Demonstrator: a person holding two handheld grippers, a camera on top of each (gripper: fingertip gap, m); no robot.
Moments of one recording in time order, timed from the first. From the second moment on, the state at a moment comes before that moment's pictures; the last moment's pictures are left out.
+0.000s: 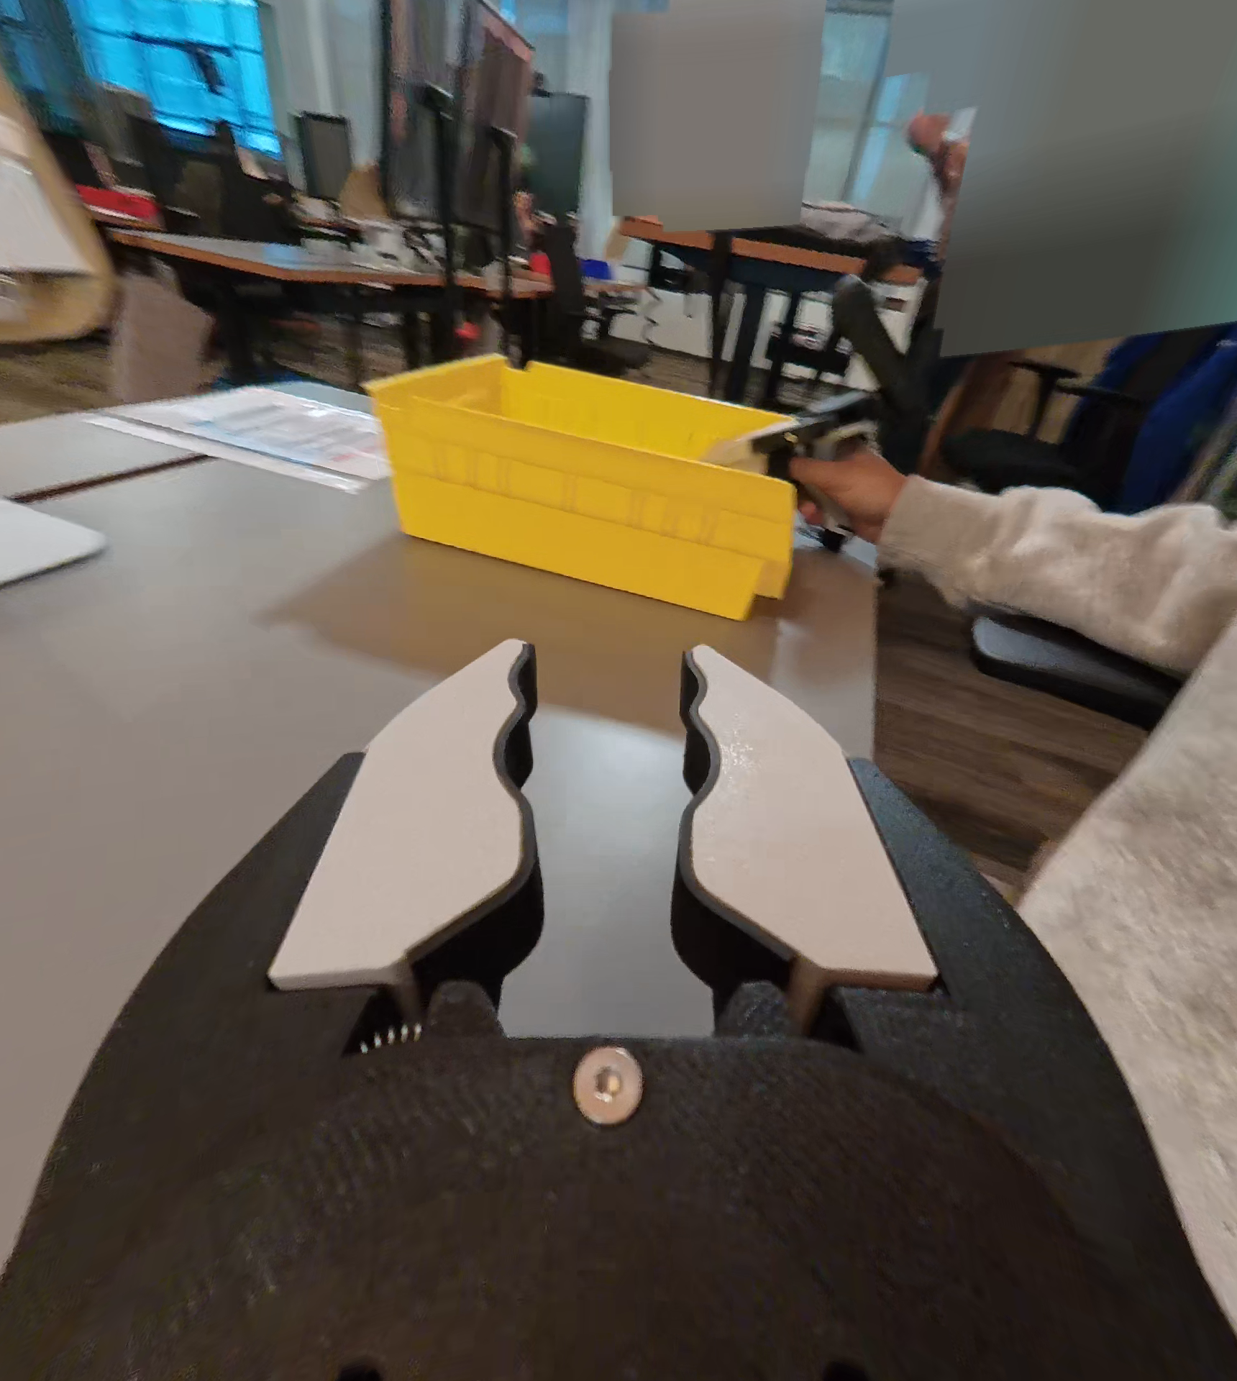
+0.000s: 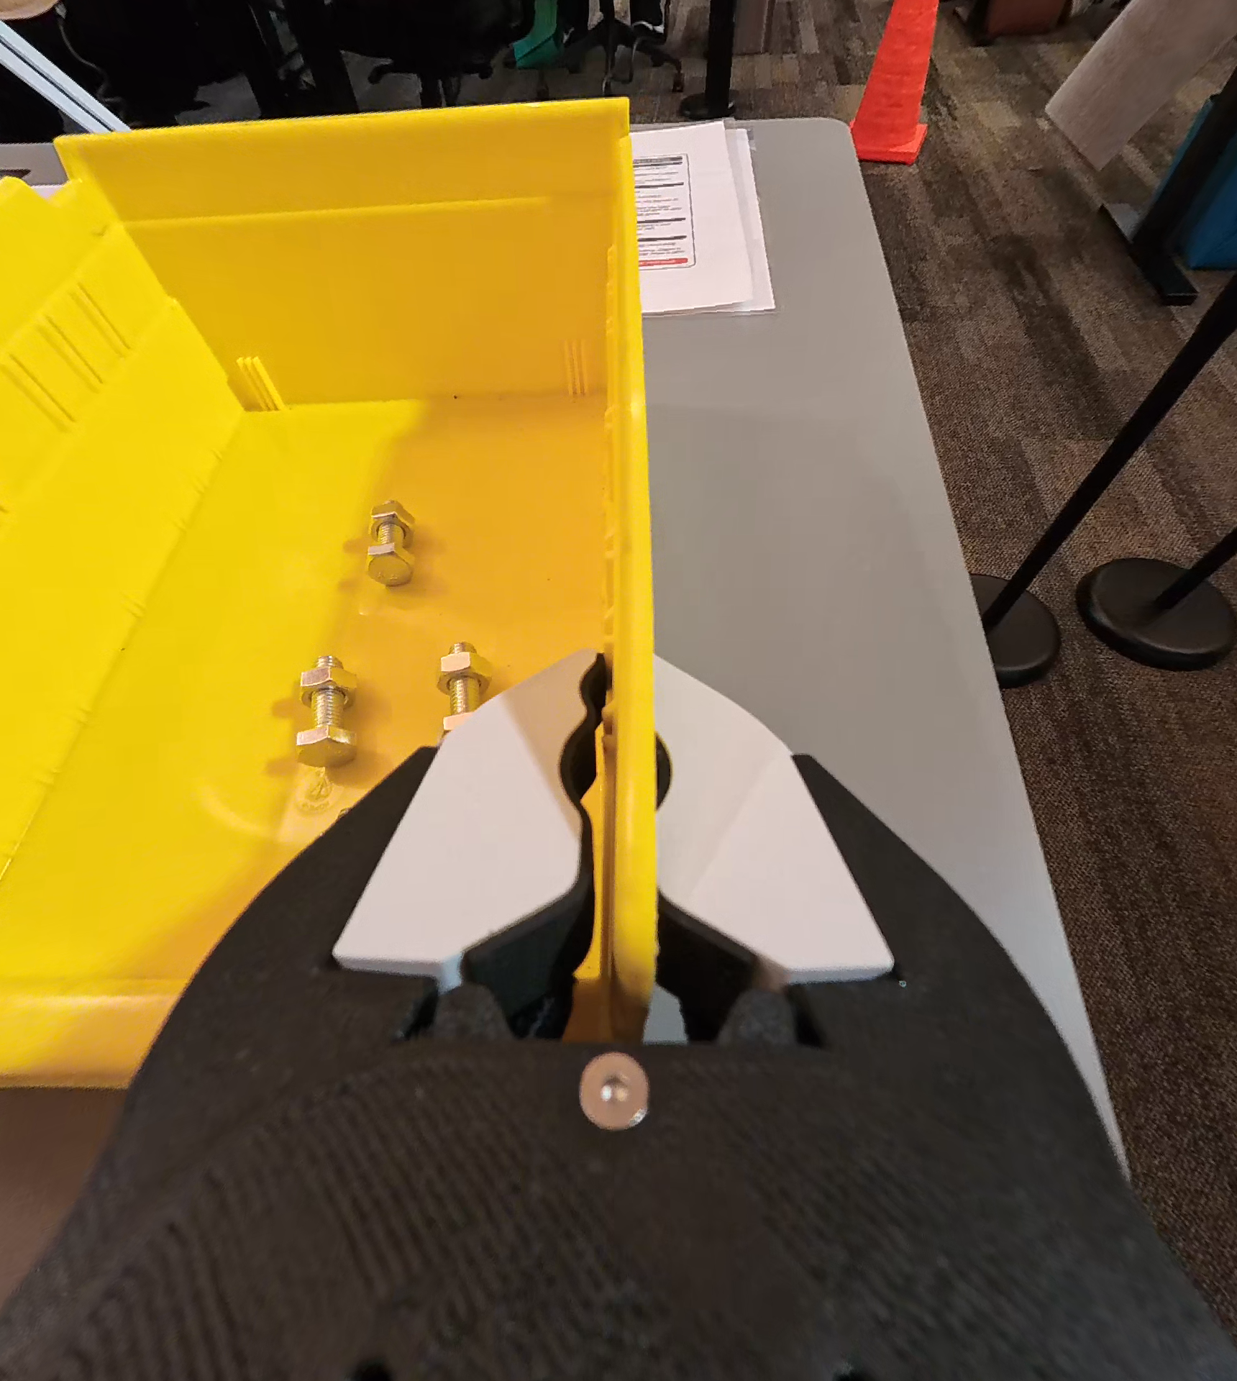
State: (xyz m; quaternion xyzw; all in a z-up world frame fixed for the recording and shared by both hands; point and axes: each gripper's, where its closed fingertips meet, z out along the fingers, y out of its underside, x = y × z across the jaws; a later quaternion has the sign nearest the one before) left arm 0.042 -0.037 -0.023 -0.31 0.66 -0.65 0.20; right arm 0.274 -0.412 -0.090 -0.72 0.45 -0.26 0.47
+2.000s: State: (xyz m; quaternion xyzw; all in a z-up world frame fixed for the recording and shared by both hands) left arm -0.097 0.293 0.001 -0.59 0.47 -0.24 0.62; right arm 0.232 -0.235 -0.082 -0.77 0.33 -0.09 0.54
